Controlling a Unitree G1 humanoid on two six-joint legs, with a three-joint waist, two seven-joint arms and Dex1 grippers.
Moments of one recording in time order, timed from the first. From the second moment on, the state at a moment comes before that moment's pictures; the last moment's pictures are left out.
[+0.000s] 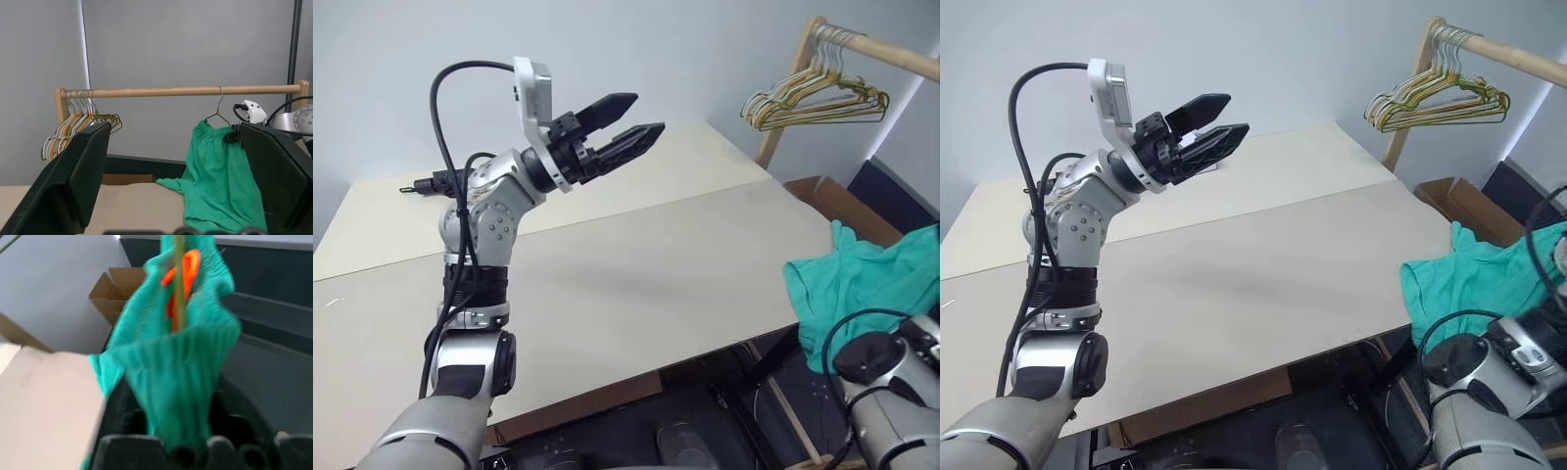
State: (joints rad) left arm -0.91 0.32 0.13 0.12 -0.67 0.53 -0.92; right arm -0.84 -0.52 -0.94 -0.09 0.02 1.34 -0.18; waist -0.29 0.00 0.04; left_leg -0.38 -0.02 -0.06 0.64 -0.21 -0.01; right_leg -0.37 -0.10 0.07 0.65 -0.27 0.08
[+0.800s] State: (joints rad) left arm -0.79 0.38 0.10 0.08 -0.60 0.45 -0.93; right arm -0.31 -0.43 -0.21 -0.27 -0.23 0.18 -0.28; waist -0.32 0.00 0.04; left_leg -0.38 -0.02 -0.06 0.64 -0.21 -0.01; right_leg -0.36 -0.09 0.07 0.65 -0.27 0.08
